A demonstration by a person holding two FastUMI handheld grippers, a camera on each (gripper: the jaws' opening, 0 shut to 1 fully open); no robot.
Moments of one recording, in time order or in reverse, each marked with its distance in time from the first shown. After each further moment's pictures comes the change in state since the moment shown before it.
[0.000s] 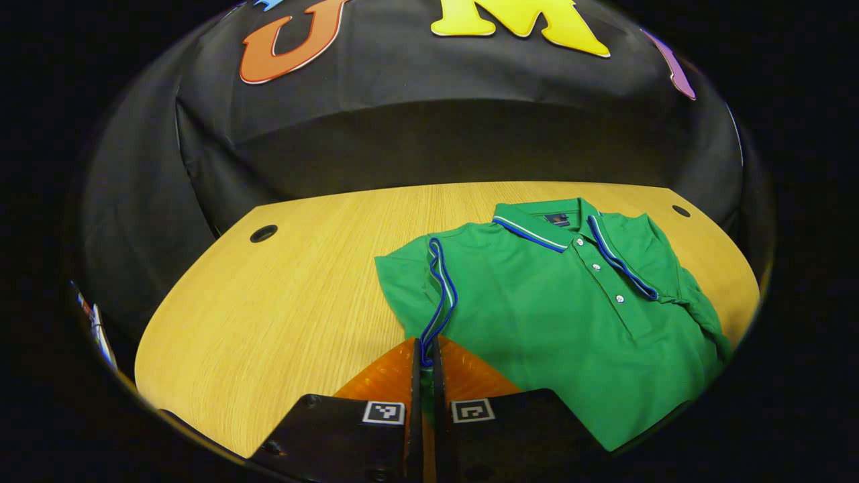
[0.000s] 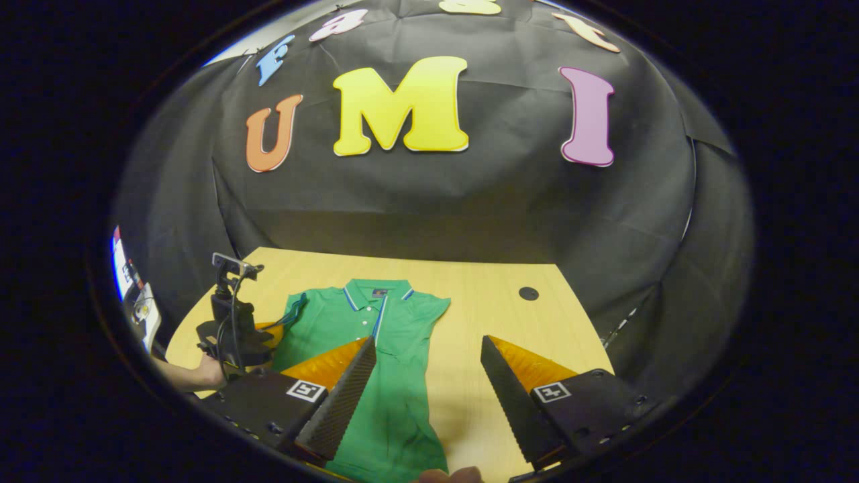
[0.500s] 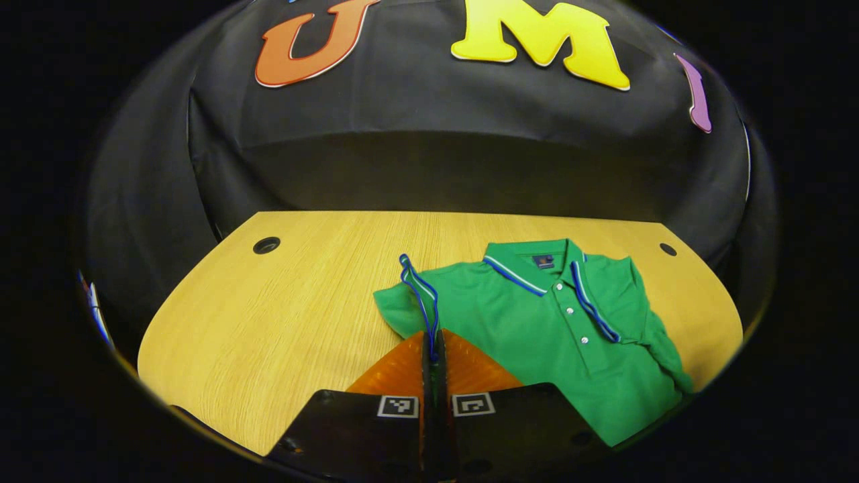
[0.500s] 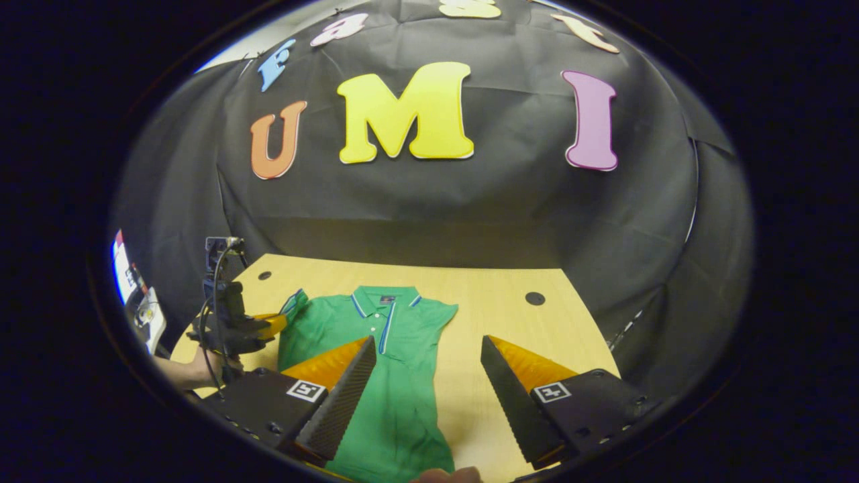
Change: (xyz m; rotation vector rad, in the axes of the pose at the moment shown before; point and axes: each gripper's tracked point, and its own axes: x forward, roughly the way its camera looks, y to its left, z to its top) left arm -0.026 -0.013 0.068 -0.073 -0.090 -0.058; right arm -0.007 0.004 0.007 0.026 -0.027 0.018
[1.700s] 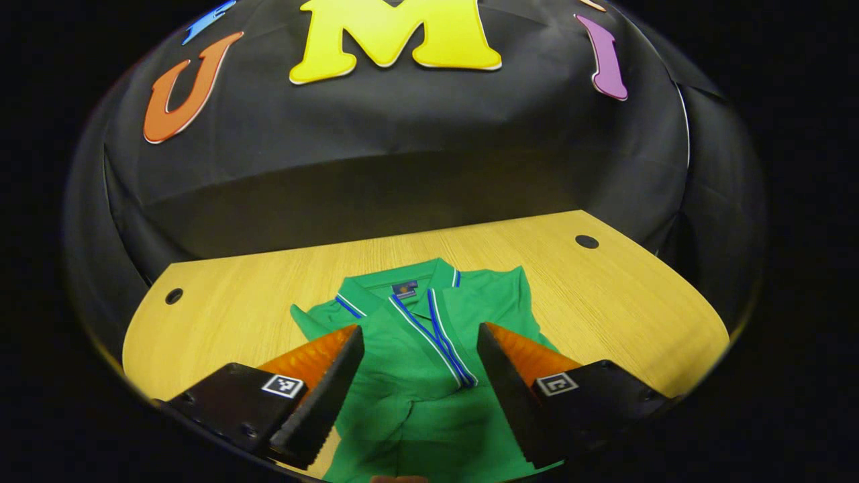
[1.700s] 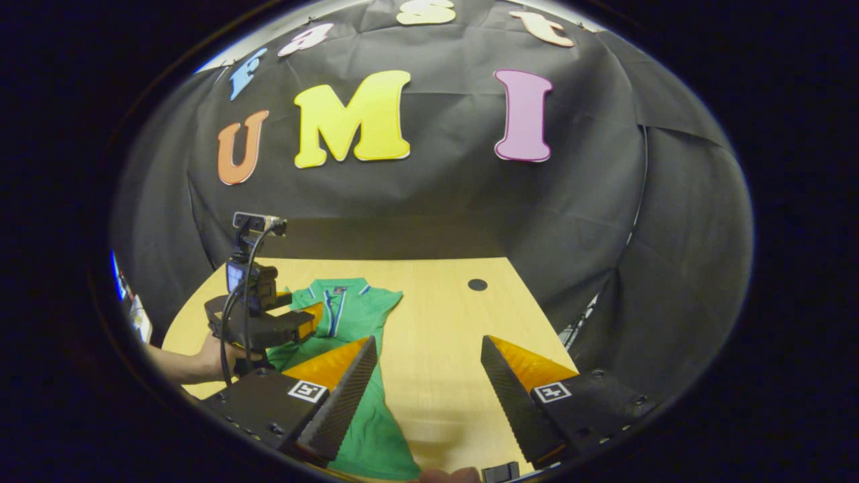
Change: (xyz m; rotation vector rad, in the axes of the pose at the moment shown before) left arm 0.004 -0.157 0.024 0.165 -0.062 -0.162; right arm -0.049 -0.073 -0.022 0.035 -0.003 -0.135
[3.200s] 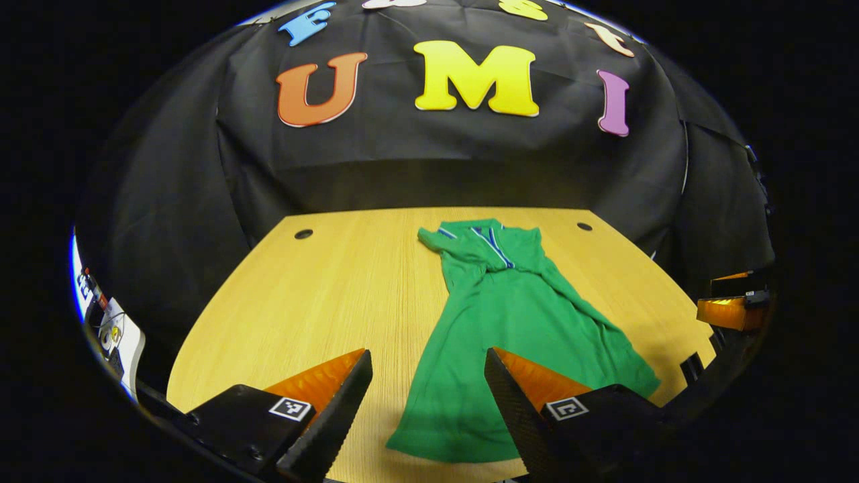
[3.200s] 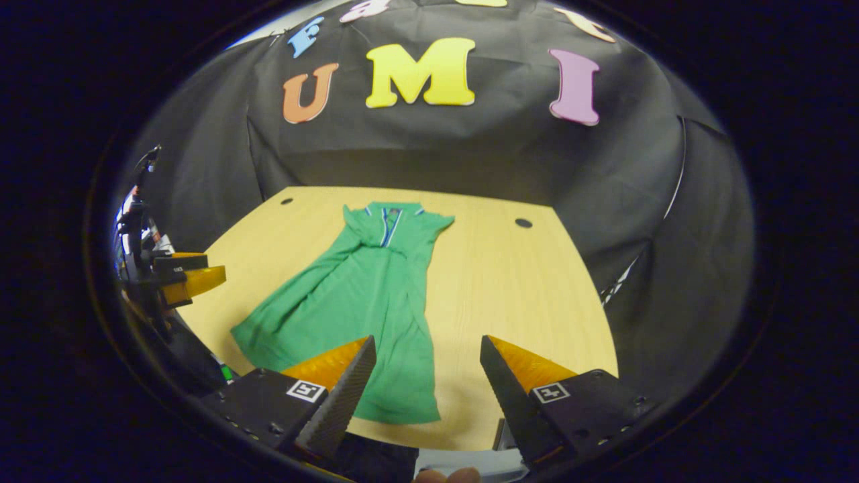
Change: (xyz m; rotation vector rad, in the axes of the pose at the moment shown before) left arm -0.284 0.063 -0.142 -0.099 0.213 0.056; right arm -0.070 0.016 -0.166 -0.129 0.277 0.165
